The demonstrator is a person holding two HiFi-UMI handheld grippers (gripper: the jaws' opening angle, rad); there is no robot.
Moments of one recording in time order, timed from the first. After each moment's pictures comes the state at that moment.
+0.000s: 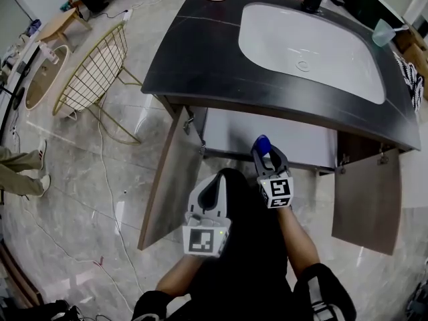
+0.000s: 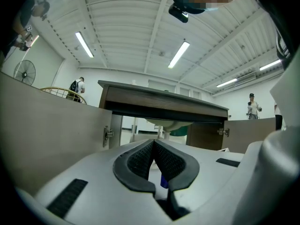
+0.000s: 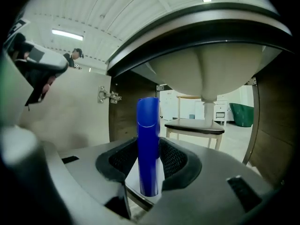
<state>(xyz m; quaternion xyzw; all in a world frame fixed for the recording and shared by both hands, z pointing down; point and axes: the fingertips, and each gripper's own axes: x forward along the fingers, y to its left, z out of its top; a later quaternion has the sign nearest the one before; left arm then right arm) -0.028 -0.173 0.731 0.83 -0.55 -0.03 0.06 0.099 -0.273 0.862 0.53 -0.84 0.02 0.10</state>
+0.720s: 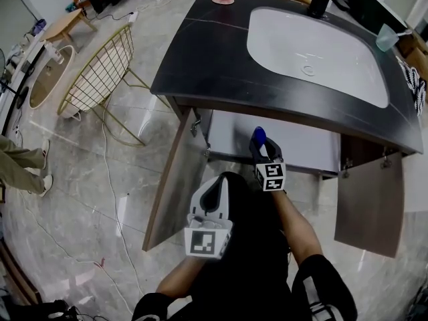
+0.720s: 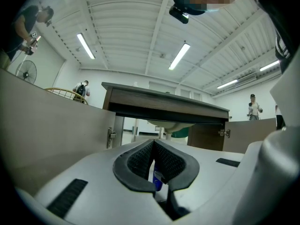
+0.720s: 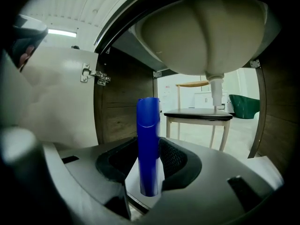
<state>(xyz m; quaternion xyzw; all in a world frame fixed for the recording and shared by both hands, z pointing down) -0.040 -0.172 0.732 0.83 -0.55 -0.04 0.06 0.082 -0.335 0.924 0.54 -0.83 0.05 0.11</state>
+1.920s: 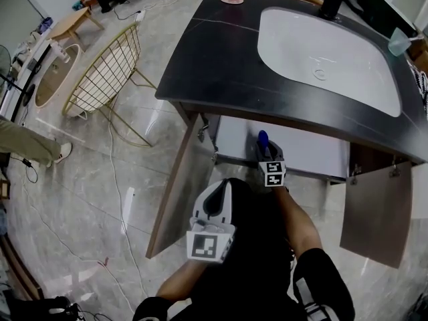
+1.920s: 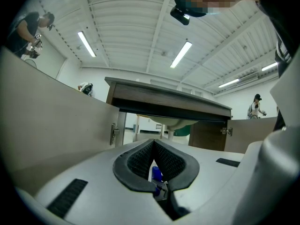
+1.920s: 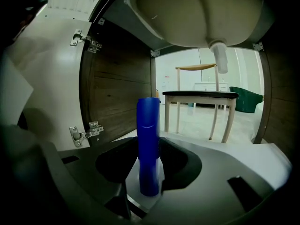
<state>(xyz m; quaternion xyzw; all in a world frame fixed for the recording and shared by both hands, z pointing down) -0.049 -0.184 0.743 0.83 -0.56 -0.03 0.07 0.082 -0.374 1.015 0.54 -0.83 0.08 0.16</state>
